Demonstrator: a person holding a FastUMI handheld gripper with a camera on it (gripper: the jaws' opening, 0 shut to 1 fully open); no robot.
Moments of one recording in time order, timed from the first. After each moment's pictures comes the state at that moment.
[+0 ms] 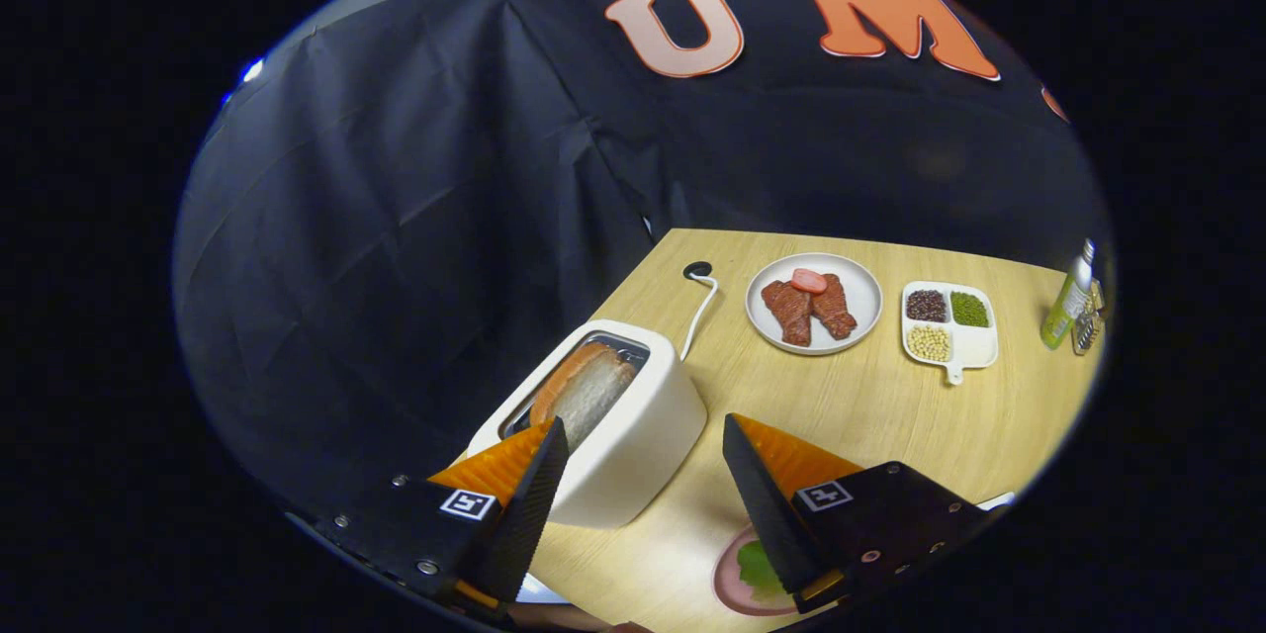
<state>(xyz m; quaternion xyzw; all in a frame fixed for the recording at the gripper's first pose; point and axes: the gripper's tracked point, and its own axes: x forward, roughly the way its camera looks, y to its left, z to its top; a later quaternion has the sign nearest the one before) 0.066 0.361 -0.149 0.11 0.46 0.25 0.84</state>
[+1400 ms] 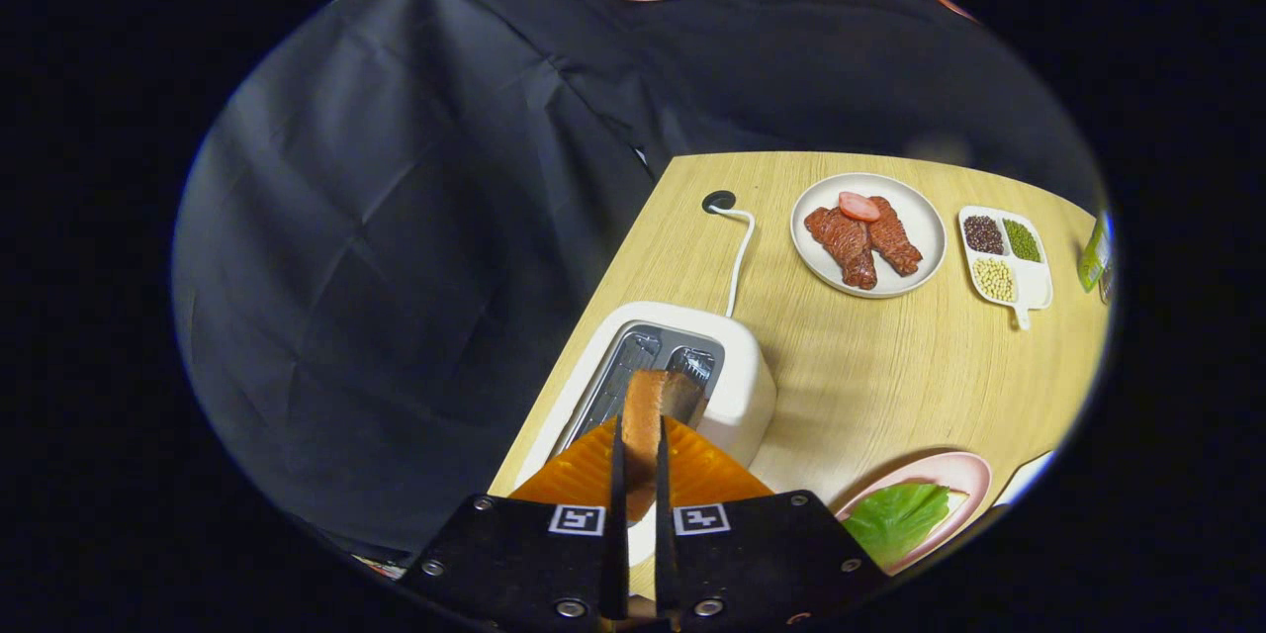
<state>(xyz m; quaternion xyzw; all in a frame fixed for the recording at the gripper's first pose) 0.078 0.409 -0.168 0.16 0.56 0.22 0.78</state>
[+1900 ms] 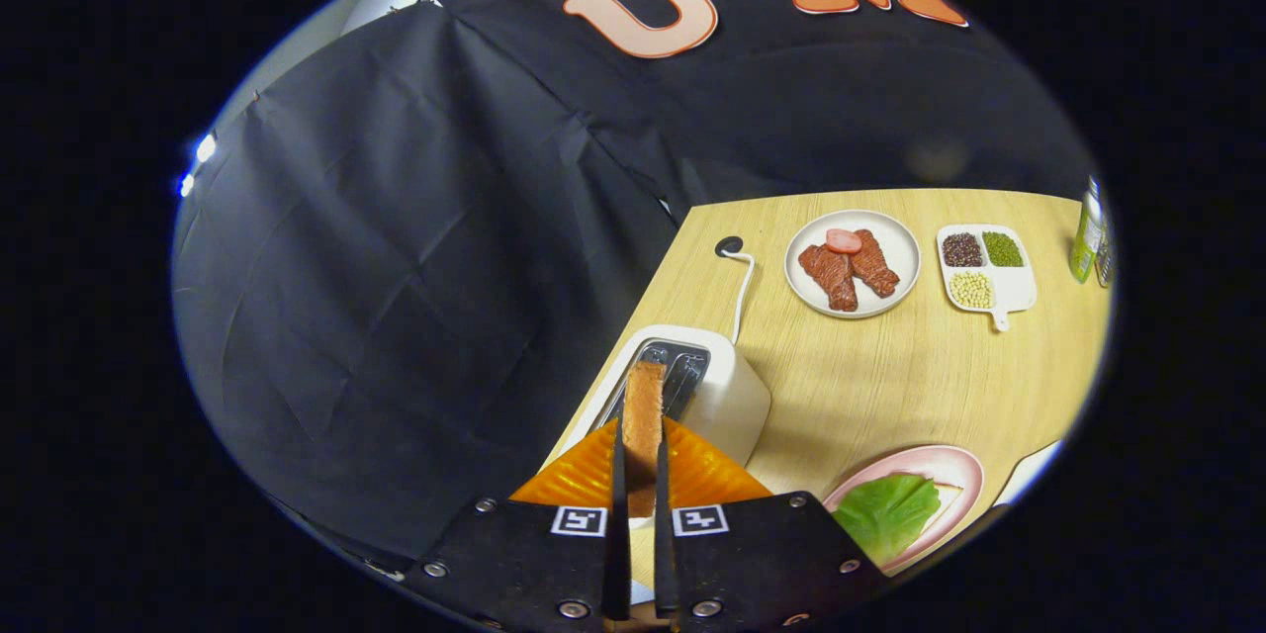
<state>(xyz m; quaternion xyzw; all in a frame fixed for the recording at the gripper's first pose) 0.065 0.358 -0.106 0.21 0.49 0.24 0.81</state>
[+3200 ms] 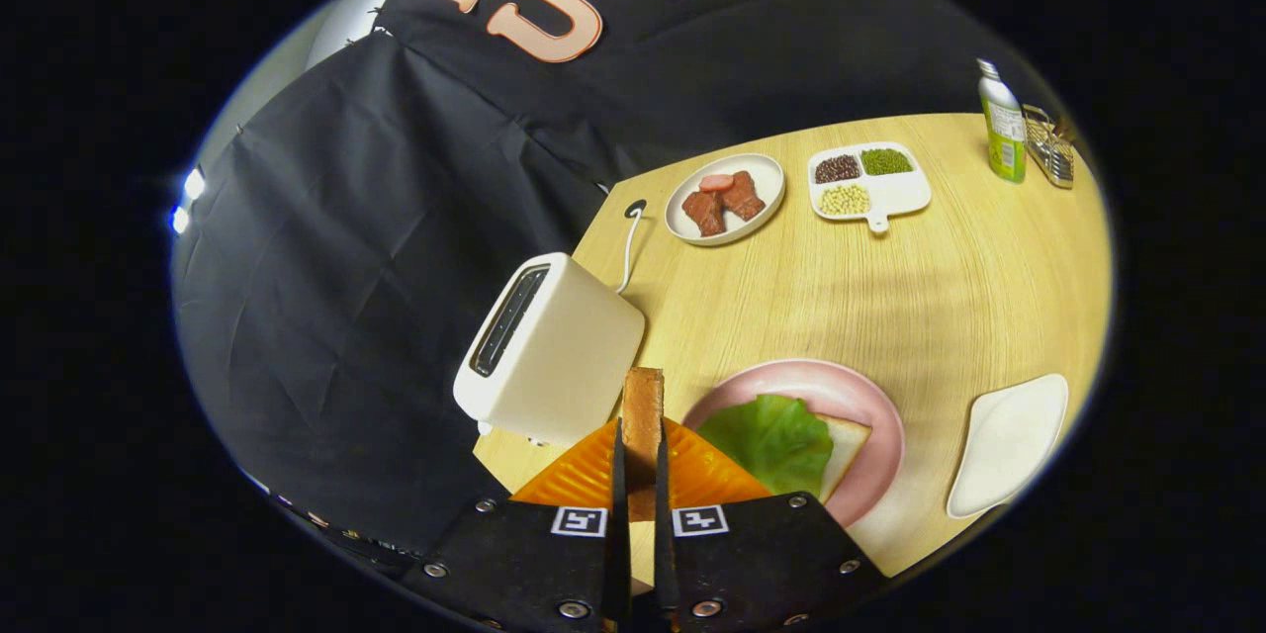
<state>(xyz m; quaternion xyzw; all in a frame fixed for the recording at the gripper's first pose) -0.028 0.215 -0.192 0.25 0.53 0.20 0.79</state>
